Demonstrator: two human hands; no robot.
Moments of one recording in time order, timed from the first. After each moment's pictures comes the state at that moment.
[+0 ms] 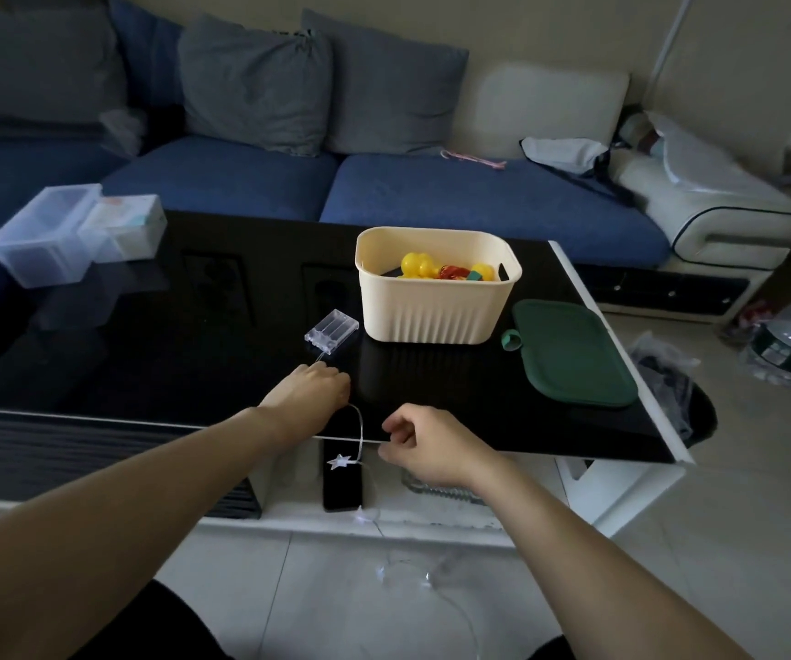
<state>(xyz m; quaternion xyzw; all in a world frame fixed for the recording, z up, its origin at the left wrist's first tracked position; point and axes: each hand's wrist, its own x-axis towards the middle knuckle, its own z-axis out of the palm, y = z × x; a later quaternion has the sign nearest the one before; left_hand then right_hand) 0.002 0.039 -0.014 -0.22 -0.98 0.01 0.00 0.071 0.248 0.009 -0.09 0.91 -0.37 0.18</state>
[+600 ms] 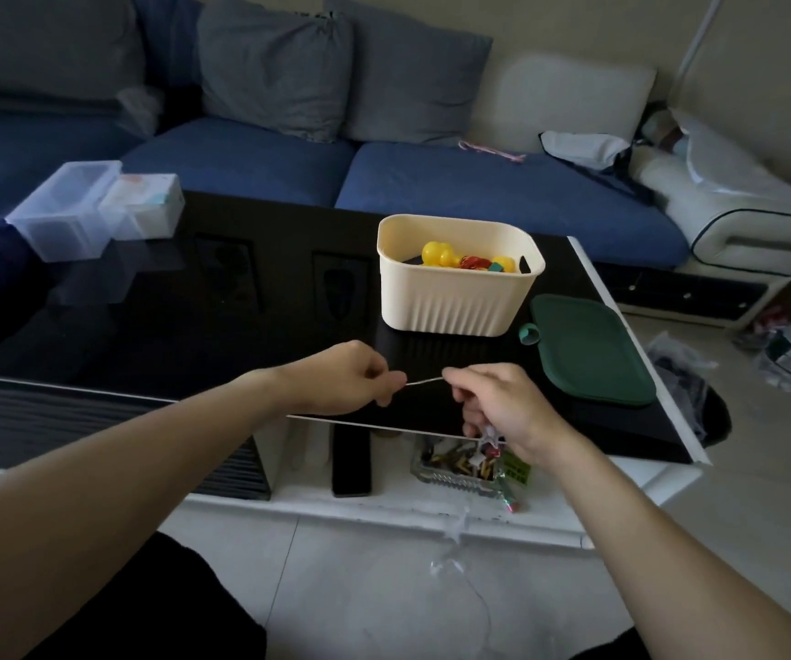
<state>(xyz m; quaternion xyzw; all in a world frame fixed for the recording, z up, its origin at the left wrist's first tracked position) 0.039 0.052 0.055 -0.20 -0.91 -0.33 -0.16 0.070 0.275 0.041 0.01 0.76 -0.64 0.12</state>
